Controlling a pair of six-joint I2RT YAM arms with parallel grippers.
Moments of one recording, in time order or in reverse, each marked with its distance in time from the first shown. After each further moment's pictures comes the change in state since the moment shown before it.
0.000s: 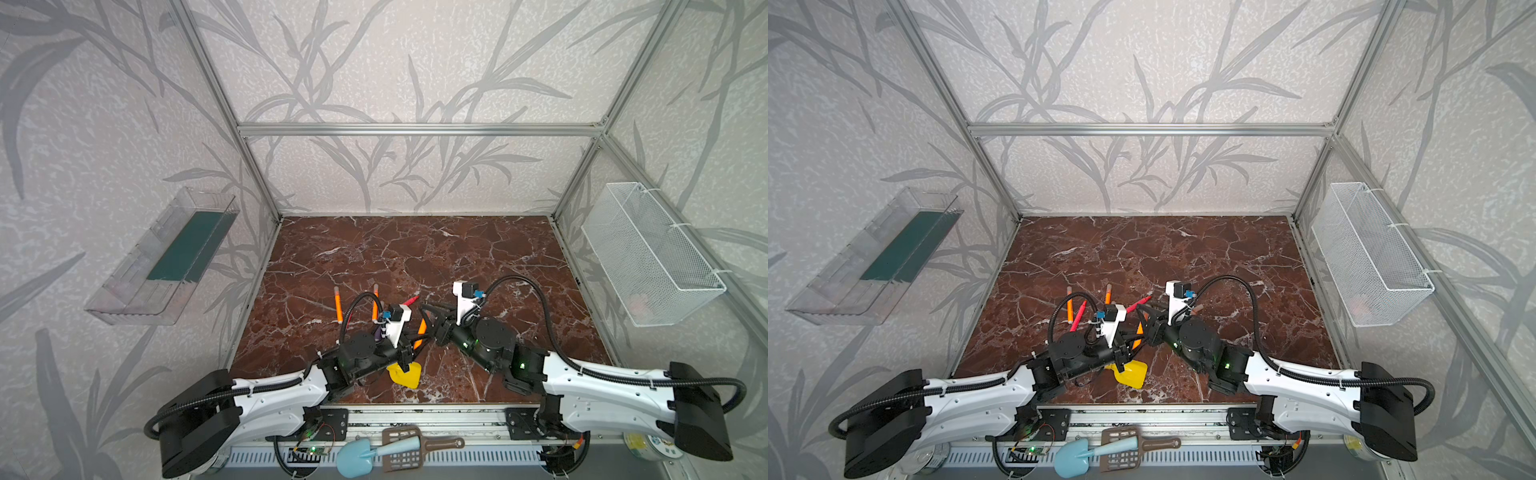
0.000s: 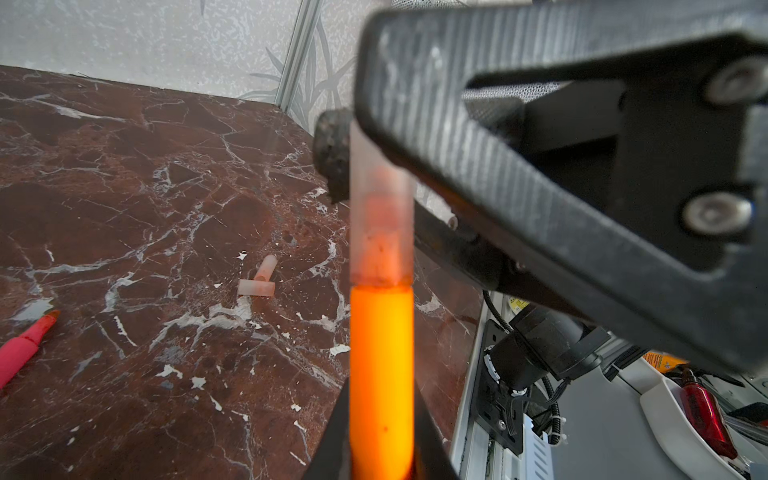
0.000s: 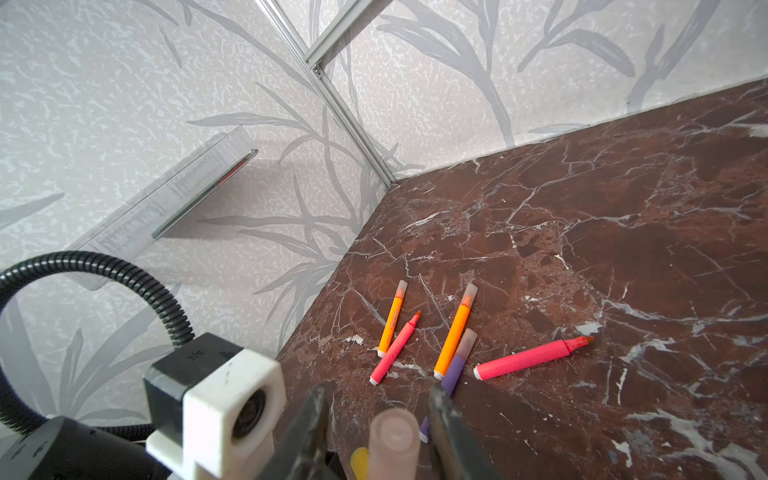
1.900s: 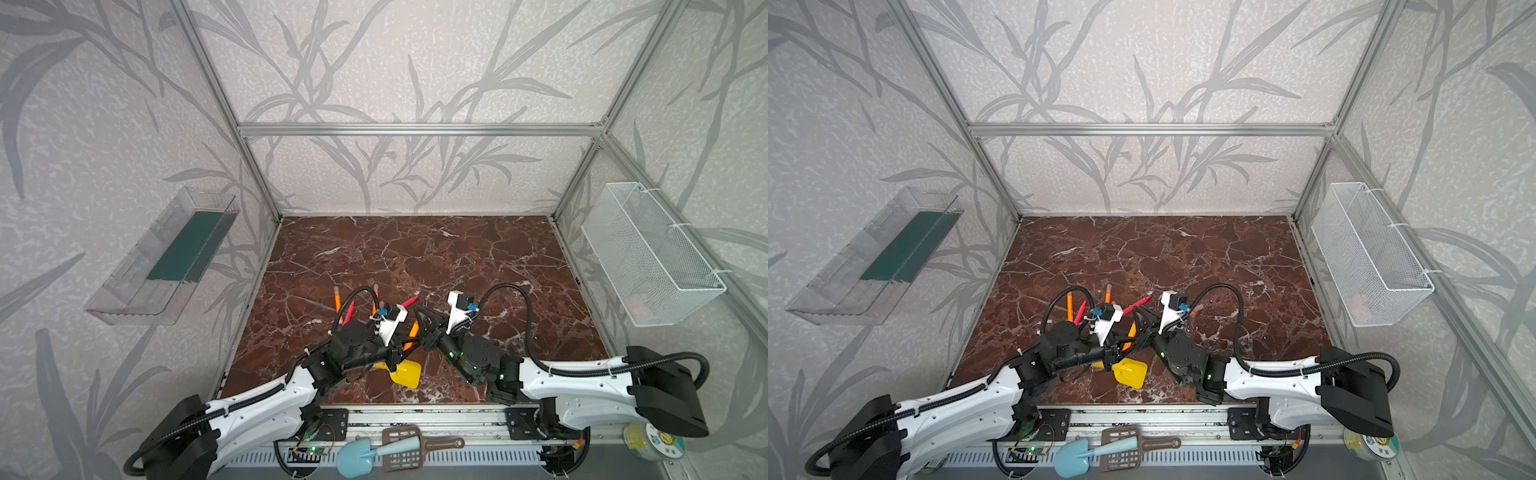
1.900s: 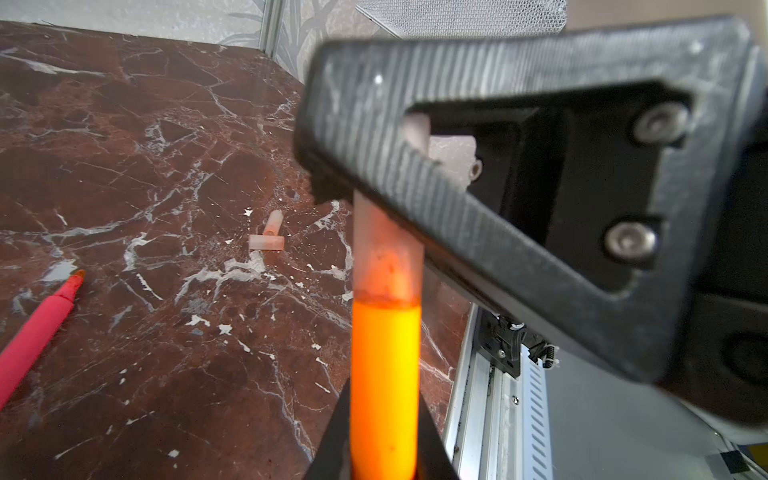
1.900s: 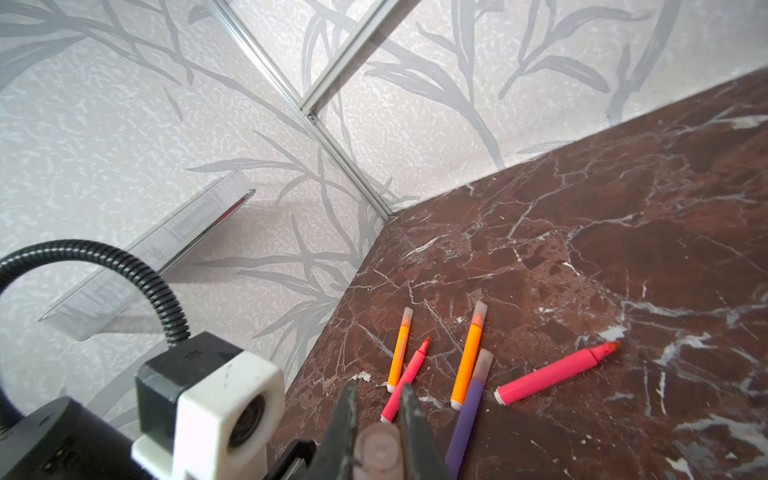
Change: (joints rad) left arm 0.169 -0.159 0.046 -0.350 0.209 0.104; right arm 0.148 0.198 -0.035 0.286 0.264 0.077
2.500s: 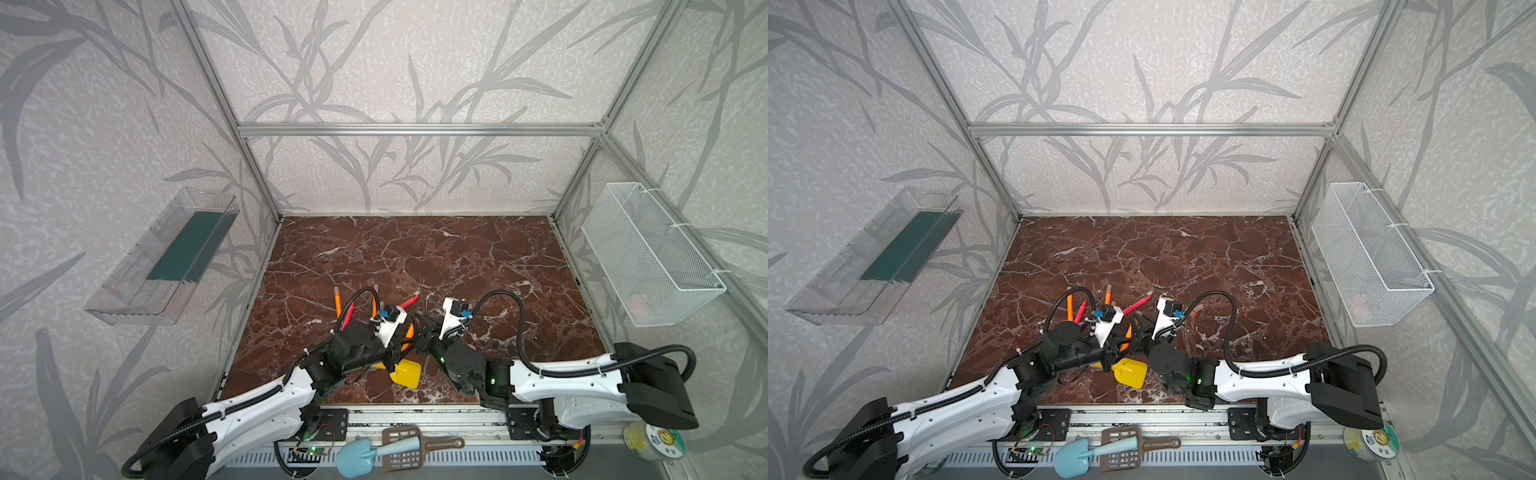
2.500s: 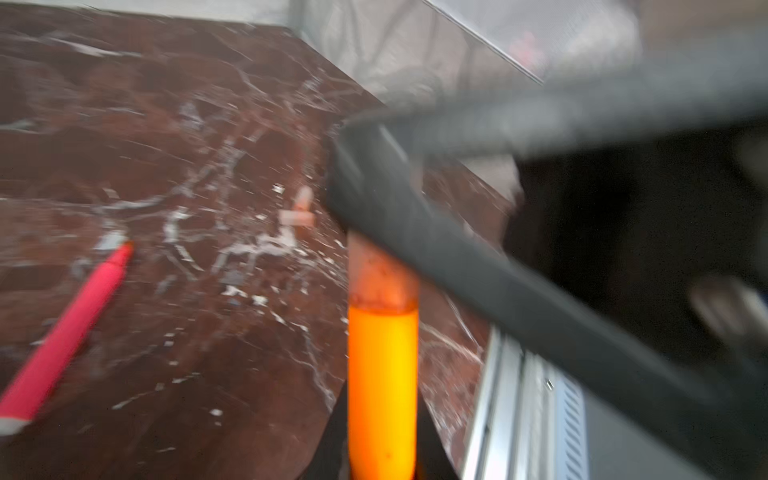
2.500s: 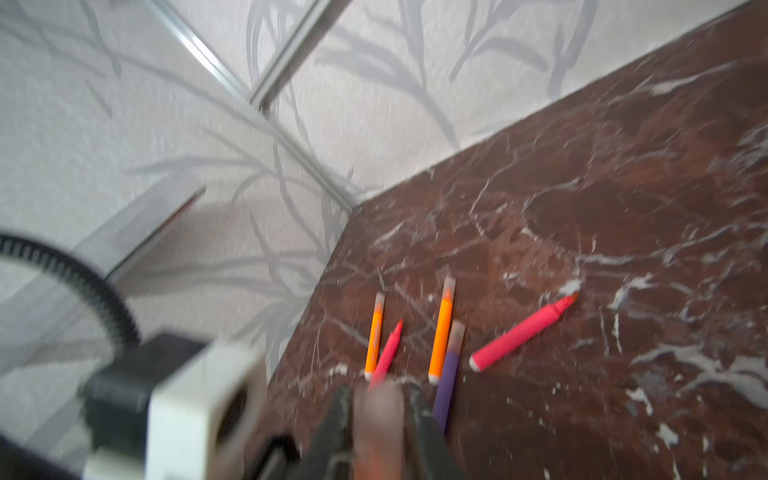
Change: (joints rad) left arm 0.026 -0.010 0.016 -0.078 -0.104 0.016; right arm 0.069 0.032 0.037 -0.163 0.068 0.088
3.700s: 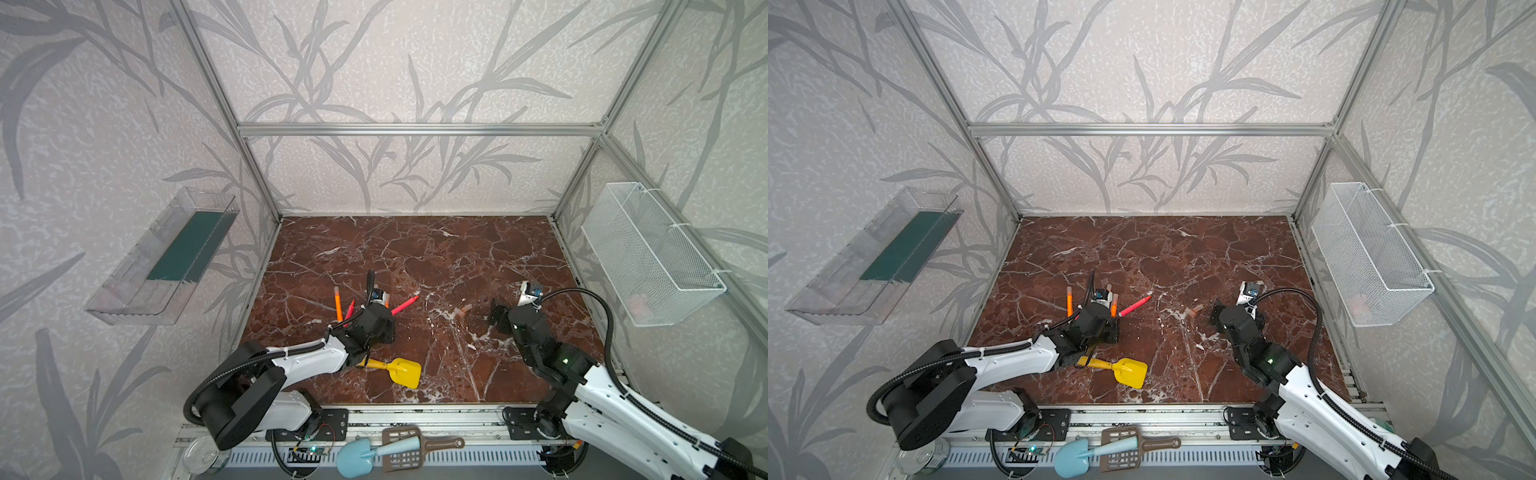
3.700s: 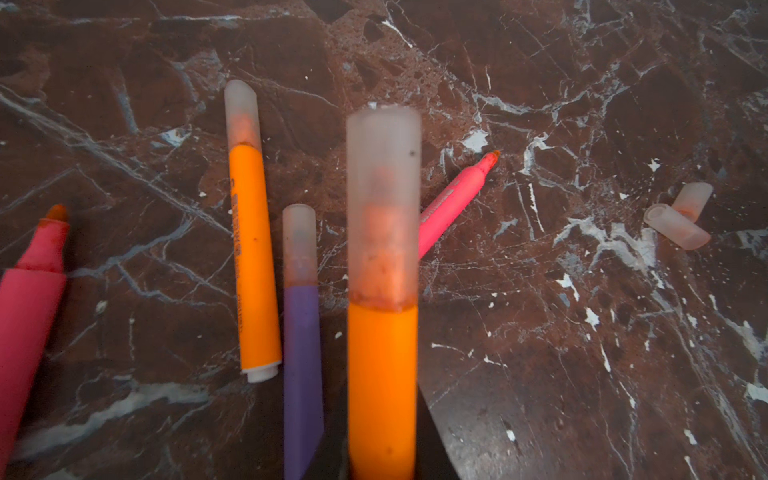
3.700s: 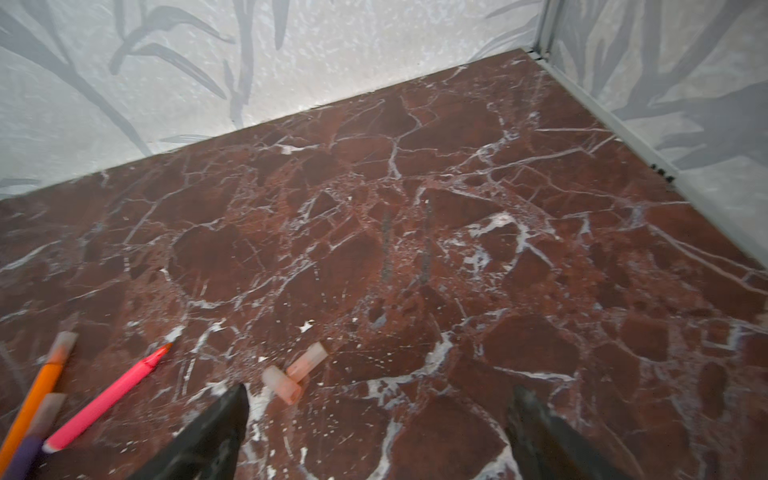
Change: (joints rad) left arm 0.079 0.464 0.151 -0.200 -0.462 -0.202; right arm -0.724 -0.554 -0.105 -0.857 -0.078 -0.252
